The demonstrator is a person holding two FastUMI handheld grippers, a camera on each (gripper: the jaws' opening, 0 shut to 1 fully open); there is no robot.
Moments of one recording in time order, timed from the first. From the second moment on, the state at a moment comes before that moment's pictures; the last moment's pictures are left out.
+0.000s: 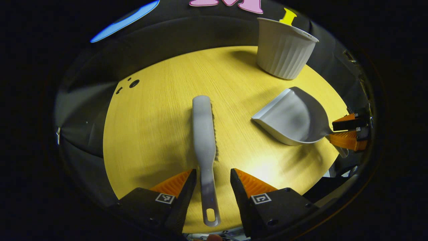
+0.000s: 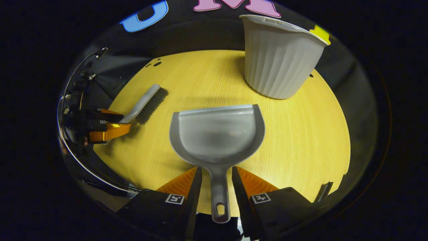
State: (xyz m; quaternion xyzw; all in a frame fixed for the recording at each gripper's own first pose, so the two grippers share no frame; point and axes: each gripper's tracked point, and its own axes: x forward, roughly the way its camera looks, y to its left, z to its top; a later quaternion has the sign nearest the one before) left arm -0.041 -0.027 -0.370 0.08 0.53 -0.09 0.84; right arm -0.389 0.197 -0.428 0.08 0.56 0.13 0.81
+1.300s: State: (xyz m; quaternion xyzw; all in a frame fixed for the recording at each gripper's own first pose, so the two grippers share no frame) left arm 0.027 -0.090 -0.070 -0.01 0.12 -0.06 0.99; right arm -0.277 0.138 -0.190 0.05 0.19 0.09 0.98
